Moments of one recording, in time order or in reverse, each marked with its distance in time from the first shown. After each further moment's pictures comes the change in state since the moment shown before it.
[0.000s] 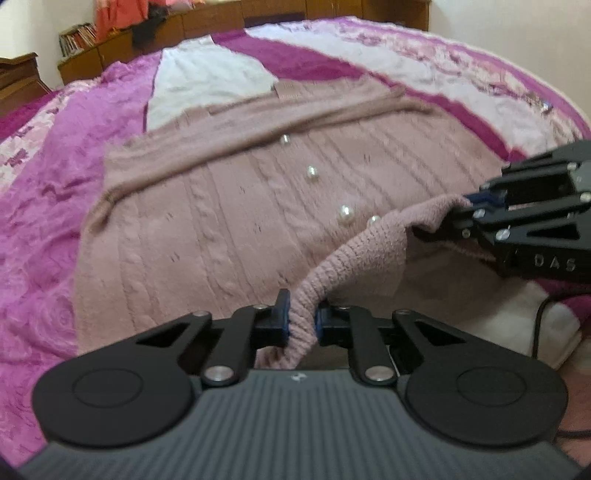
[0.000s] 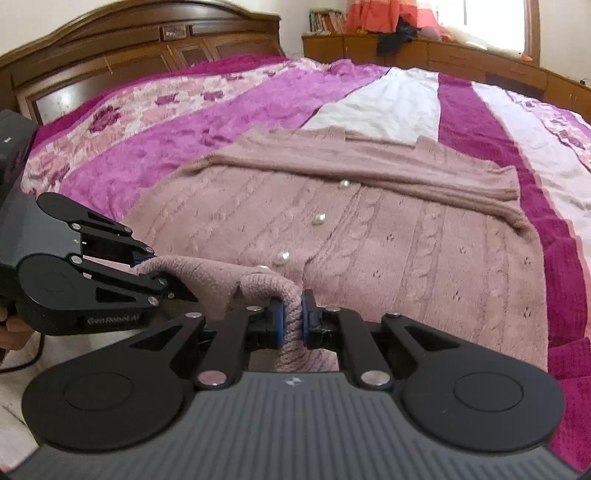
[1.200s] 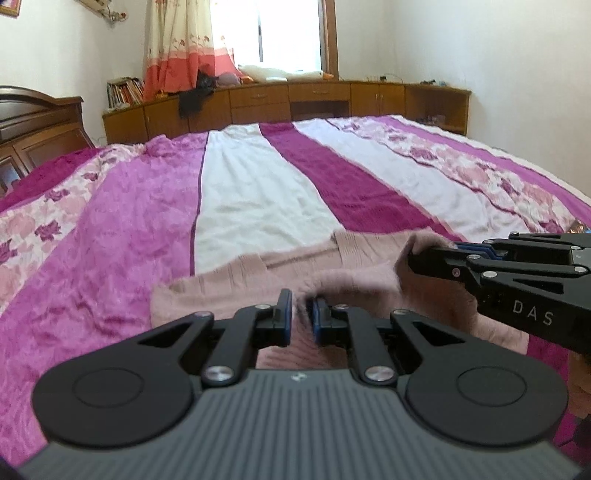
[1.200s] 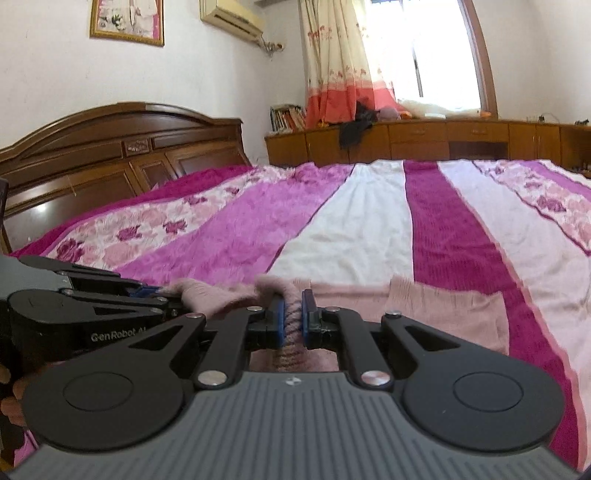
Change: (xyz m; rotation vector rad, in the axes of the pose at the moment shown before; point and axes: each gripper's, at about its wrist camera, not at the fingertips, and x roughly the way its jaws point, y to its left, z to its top) left arm 0.000 0.055 0.136 -0.102 -0.277 0.087; right arm 0.029 -0.040 0.138 0.116 -0.334 -0.062
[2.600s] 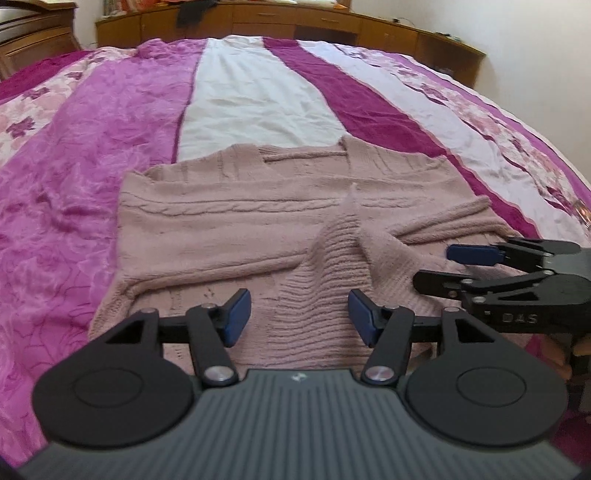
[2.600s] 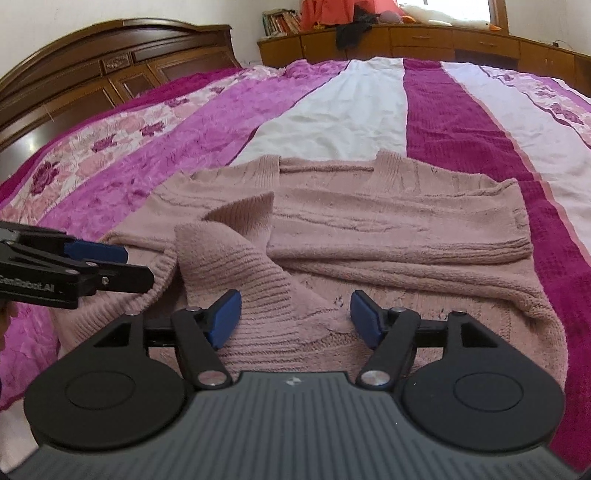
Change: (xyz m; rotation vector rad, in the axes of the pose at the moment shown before) left arm 0.054 0.030 -0.055 -0.125 0.269 -0.101; right arm 0.079 -0.055 -0.074 0.024 0.347 0.012
